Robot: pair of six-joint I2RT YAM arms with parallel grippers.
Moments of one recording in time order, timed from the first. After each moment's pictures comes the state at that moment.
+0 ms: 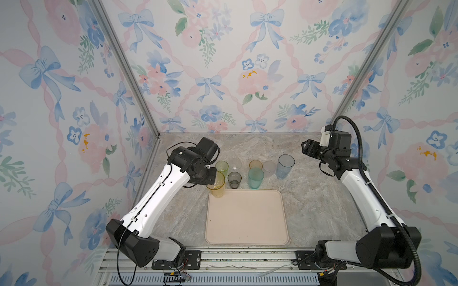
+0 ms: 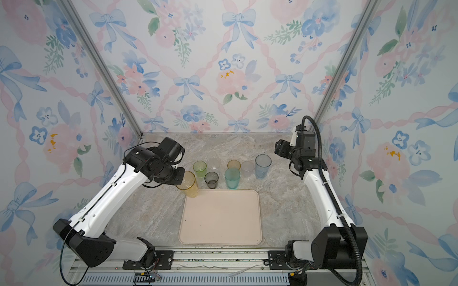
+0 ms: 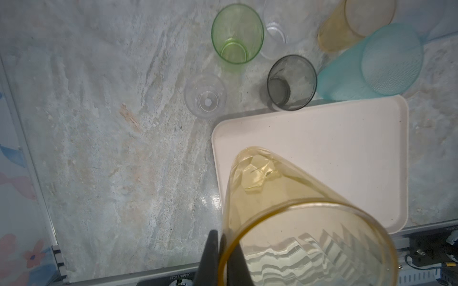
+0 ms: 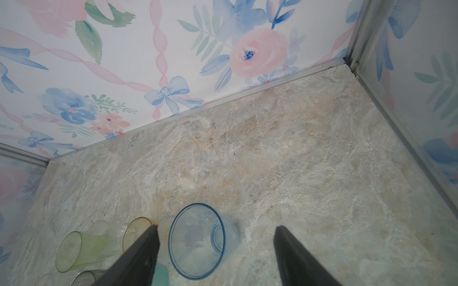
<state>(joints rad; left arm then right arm) -0.54 1.40 1.52 -1.41 -0.10 -0.39 0.01 1.33 1.24 -0.46 -0.12 0.33</state>
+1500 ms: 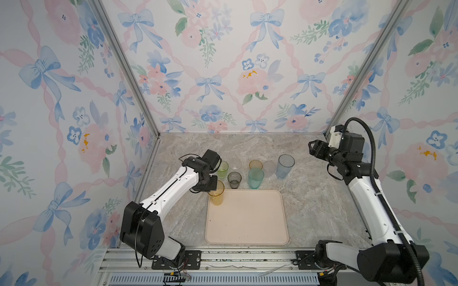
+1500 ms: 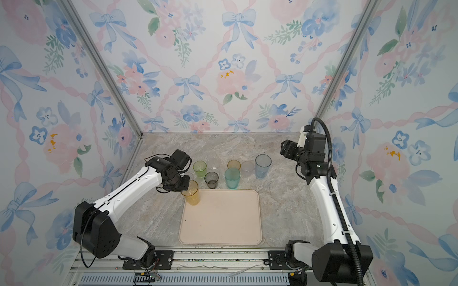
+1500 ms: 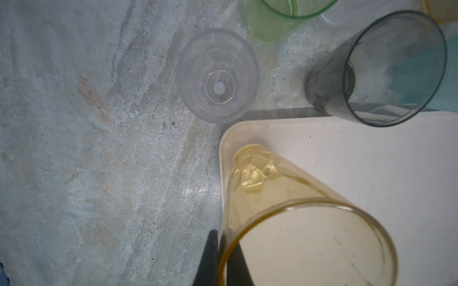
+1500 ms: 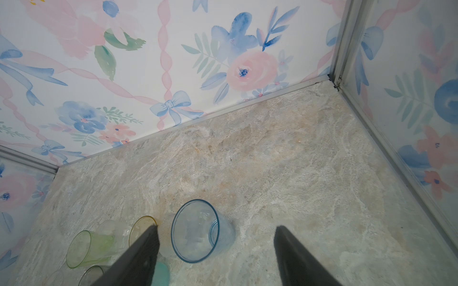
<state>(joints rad) -0.47 1.47 1.24 -1.12 -0.10 -0.41 -0.05 1.23 1.22 -0.50 -0.15 0.31</state>
